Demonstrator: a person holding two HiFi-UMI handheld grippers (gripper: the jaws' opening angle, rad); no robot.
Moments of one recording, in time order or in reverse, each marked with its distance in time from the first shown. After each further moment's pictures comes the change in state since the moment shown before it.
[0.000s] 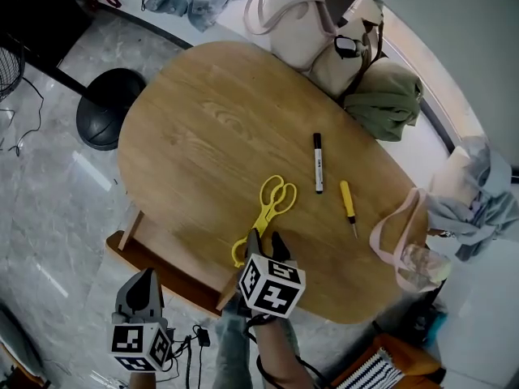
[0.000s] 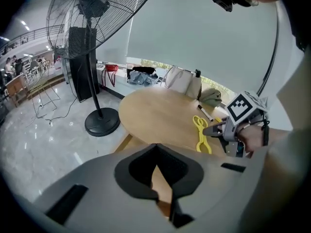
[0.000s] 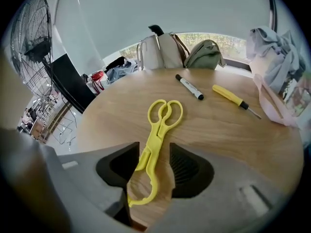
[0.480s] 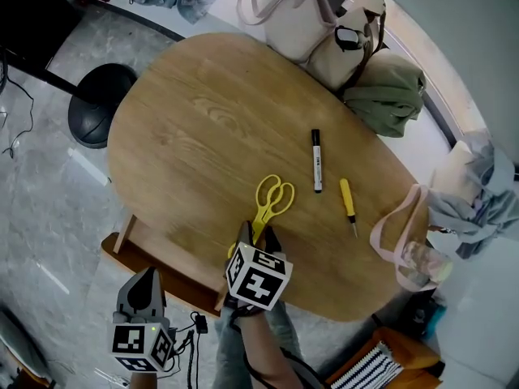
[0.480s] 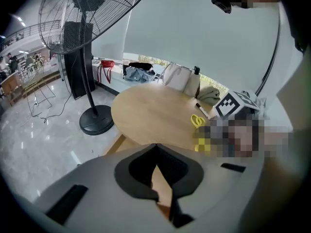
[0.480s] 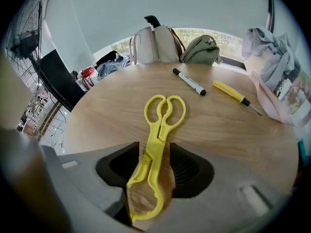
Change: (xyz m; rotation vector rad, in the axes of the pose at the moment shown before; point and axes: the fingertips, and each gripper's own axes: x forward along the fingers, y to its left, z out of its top) left arm 0.021 -0.011 0.006 0.002 0.034 -0.039; right arm 0.026 0.000 0.003 0.034 0.041 -0.100
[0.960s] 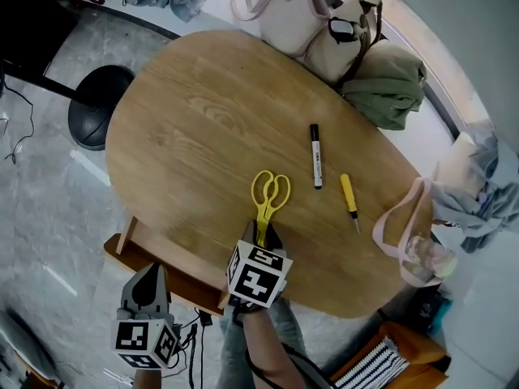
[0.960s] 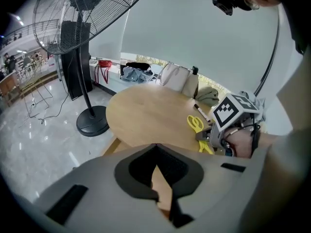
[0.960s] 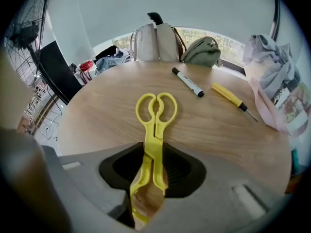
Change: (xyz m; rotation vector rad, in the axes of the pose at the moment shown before) left arm 0.010 -0.010 0.010 0.009 0.002 -0.019; right arm 0.002 -0.010 -0.001 -0.051 0.023 -0.052
